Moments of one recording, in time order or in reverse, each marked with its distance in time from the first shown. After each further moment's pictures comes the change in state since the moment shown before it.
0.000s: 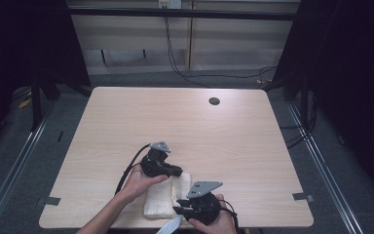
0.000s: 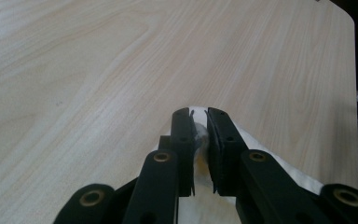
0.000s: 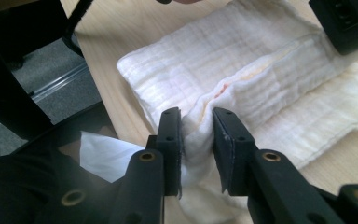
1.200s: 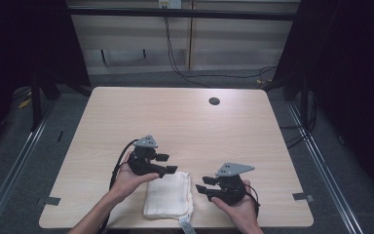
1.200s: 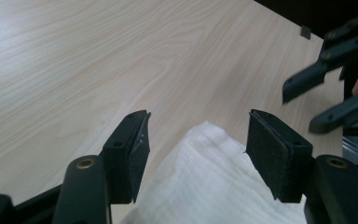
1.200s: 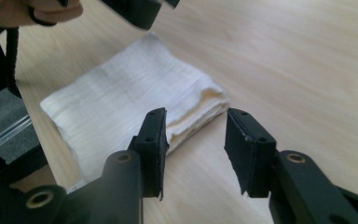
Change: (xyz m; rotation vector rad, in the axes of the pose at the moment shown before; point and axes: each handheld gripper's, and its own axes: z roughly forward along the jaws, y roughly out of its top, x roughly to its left) left arm -0.012 -0.001 -0.048 -0.129 0.087 0.026; right arm -0.055 0.001 -0.052 -0.113 -0.148 0.099
